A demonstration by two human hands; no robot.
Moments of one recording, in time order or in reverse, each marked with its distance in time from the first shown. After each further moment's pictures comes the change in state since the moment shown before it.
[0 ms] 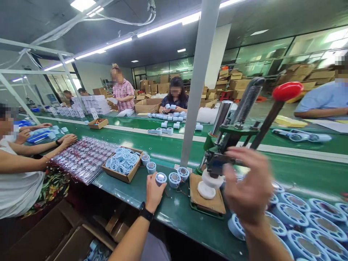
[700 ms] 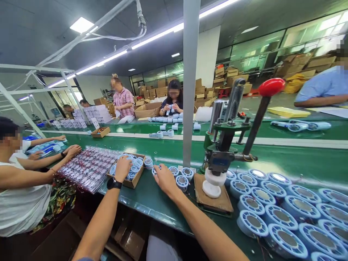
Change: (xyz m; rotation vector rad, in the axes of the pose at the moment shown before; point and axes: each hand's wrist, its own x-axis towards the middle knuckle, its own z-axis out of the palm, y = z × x) left_hand 0.142 -0.012 -0.157 0.423 0.076 0.486; right_hand -0.113 -0.025 0.177 -0.048 -0.968 0.199
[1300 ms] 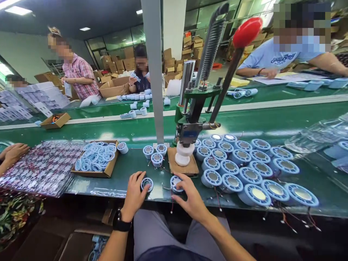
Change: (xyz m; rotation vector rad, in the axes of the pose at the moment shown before) left_hand -0.165 0.102 0.097 -0.165 -0.385 0.070; right_hand -0.199 0.075 -0.024 0.386 0.230 0.205
